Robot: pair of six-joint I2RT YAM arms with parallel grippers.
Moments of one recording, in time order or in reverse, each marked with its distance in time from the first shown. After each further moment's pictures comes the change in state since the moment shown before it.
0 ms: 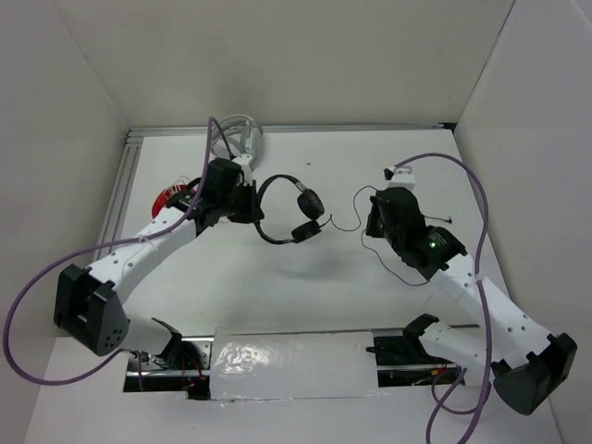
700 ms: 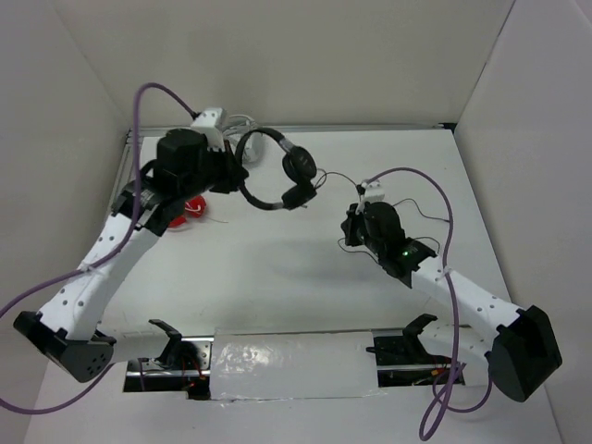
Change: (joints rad) left arm 0.000 -0.138 0.408 -0.167 -0.121 0.040; right arm 0.017 0.068 -0.343 0.603 -0.274 -0.159
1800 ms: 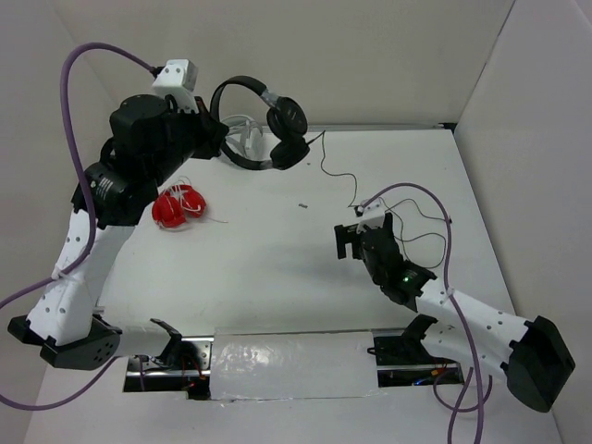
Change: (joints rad) left arm -0.013 0.088 0.334 -0.105 -0.153 0.054; right arm 0.178 -0.134 -0.130 0.002 0.433 -0.120
